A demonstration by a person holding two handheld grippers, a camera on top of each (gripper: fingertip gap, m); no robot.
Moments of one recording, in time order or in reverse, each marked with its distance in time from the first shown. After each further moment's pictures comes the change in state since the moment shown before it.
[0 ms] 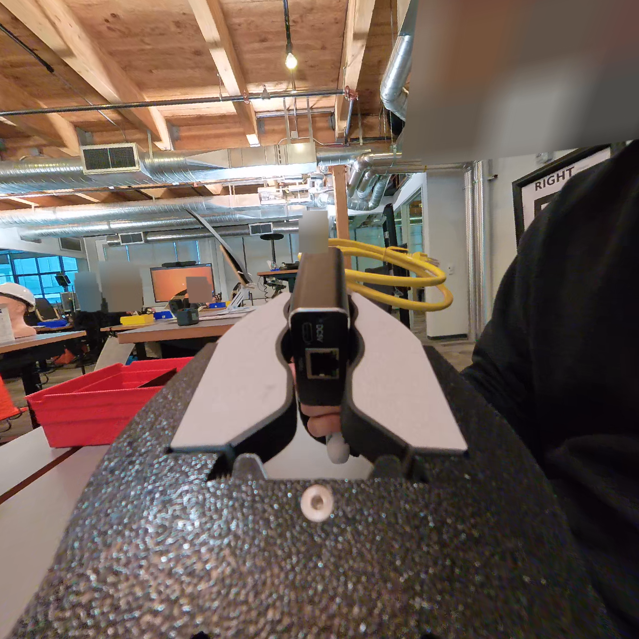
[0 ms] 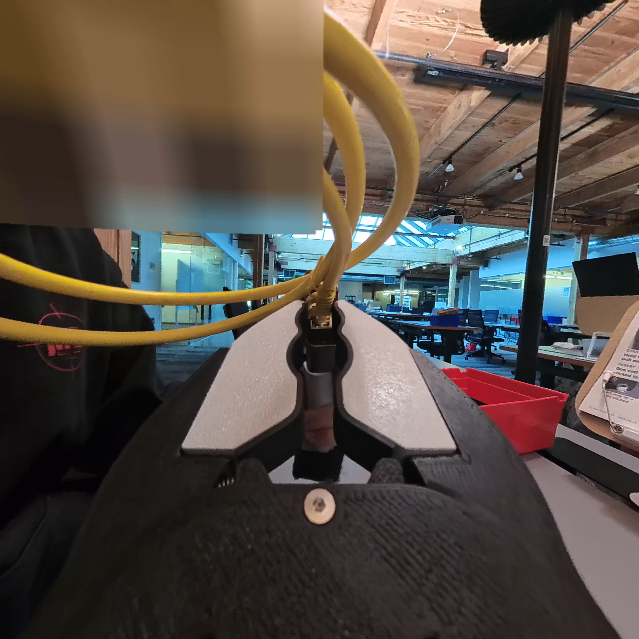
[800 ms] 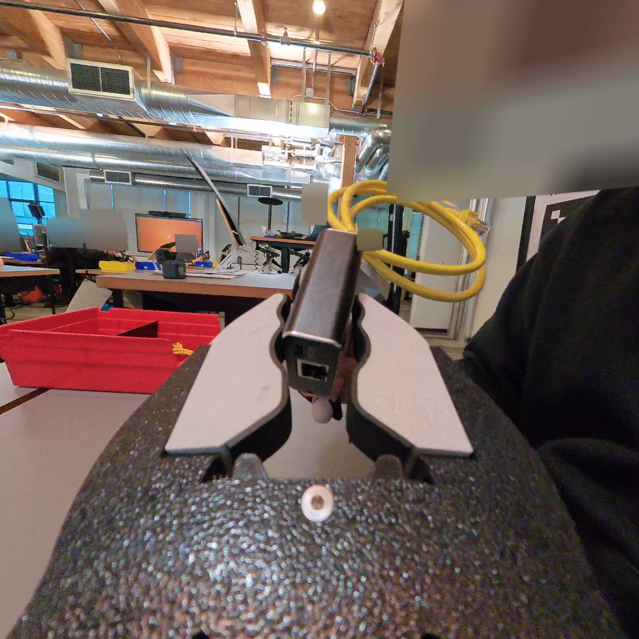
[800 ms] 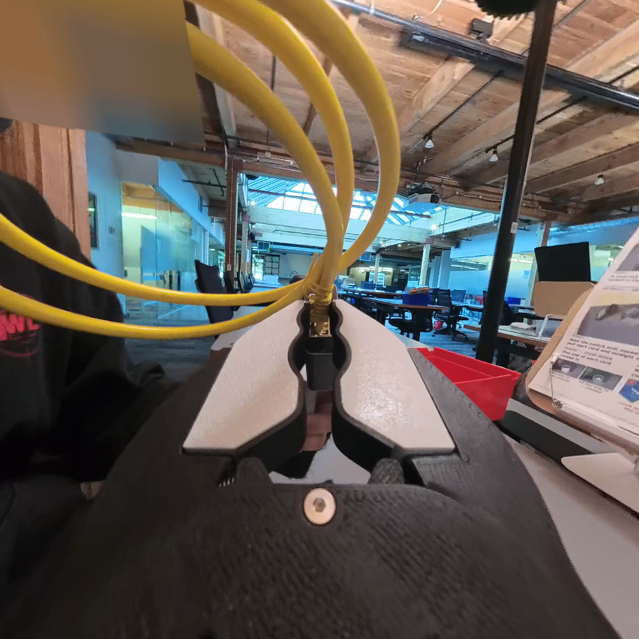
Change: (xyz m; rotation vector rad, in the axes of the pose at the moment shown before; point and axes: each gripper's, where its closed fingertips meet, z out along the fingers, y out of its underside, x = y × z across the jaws) left arm -0.011 0.026 0.002 -0.086 -0.041 -0.164; right arm 0.007 0.001 -0.004 -0.094 0.065 -0.073
